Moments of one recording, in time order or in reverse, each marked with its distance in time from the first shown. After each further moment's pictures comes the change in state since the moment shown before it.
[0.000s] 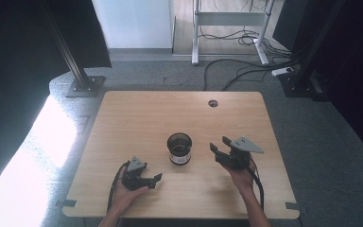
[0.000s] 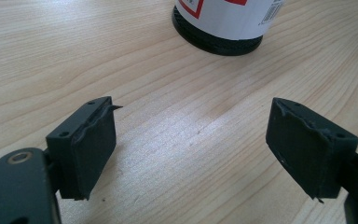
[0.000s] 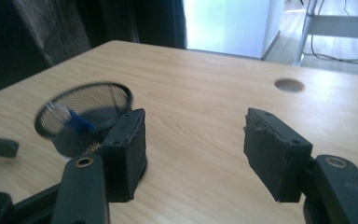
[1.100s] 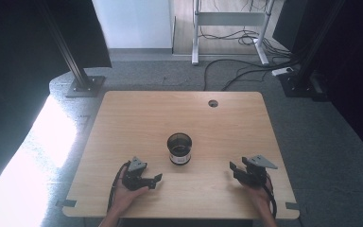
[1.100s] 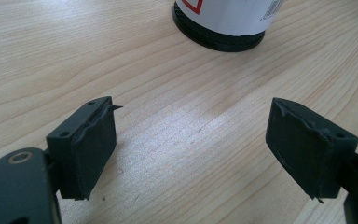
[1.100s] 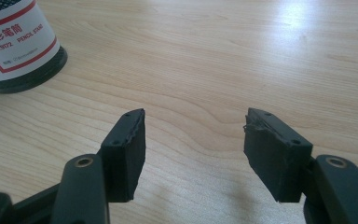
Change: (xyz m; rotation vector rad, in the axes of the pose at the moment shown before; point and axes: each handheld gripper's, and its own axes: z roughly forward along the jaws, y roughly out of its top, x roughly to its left) left arm -0.001 0.000 0.001 0.015 0.007 0.011; right arm -0.046 -0.074 -0.025 0.192 -0.136 0.057
